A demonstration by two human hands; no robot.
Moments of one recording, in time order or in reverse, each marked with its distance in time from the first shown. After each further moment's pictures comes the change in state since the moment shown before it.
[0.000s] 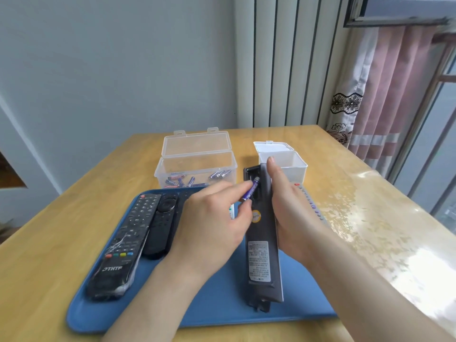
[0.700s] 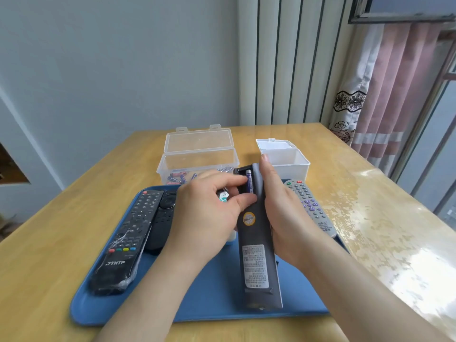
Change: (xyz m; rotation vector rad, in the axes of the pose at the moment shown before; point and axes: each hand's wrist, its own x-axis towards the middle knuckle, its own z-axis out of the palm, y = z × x) left_hand 0.008 0.001 -0.009 -0.259 -0.015 -0.300; right_hand -0.010 0.005 0.013 -0.041 -0.105 0.006
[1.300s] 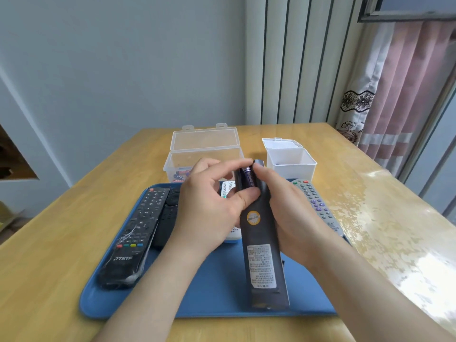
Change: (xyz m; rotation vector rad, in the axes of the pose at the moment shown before) left_hand 0.002 0.003 -0.005 -0.170 -0.001 -0.030; right_hand 0.001 -0.003 0.005 0.025 -0.058 0.057
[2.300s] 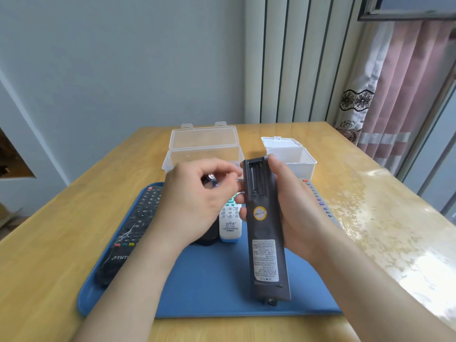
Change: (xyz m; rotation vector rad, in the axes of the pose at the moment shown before) left_hand 0.009 0.002 -0.018 0.135 -0.018 0.025; right_hand 0.005 -0.003 -0.008 0.065 0.034 -0.022
